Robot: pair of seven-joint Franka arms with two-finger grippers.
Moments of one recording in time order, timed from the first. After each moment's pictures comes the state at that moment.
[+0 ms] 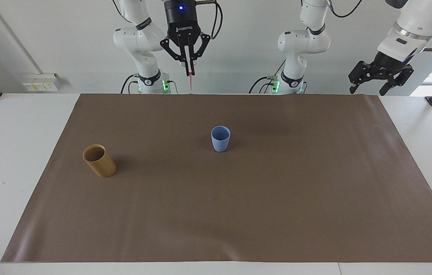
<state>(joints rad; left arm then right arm) -0.06 -0.04 0.03 -1.50 -0.01 1.46 0.11 -0.02 -0.15 0.52 -1.63 -0.11 2.07 0.38</state>
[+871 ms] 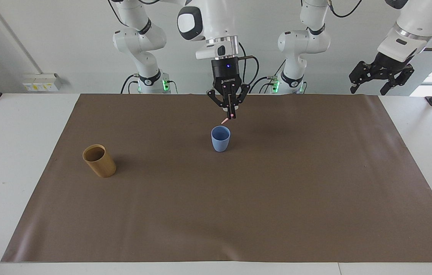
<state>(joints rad) -0.06 -0.04 0.03 -1.50 -0.01 1.46 0.11 0.17 0.14 0.52 -1.71 -0.42 2.33 0.66</state>
